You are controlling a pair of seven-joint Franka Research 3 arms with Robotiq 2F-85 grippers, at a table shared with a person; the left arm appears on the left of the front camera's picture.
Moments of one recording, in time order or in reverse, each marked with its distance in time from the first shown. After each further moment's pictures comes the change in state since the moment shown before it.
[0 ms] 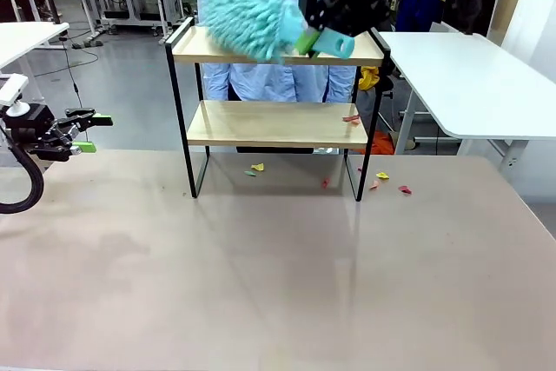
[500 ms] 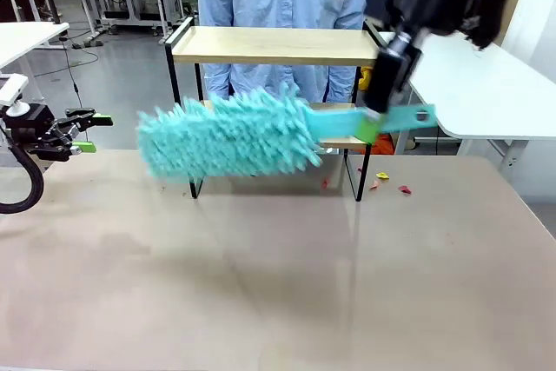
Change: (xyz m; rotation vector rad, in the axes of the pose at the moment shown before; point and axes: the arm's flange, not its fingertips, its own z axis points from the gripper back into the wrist) left arm 0.000 0.000 0.000 0.000 0.000 0.000; right arm -0.057 -0.037 -0.019 0.061 0.468 0.496
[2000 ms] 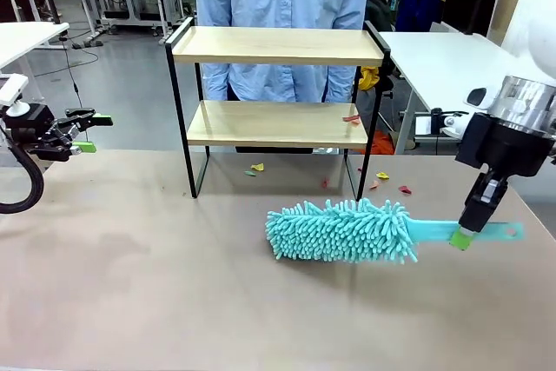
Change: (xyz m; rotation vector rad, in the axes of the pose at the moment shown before) left arm 0.000 0.000 0.000 0.000 0.000 0.000; right arm -0.142 -0.116 -0.109 -0.048 0.064 -0.144
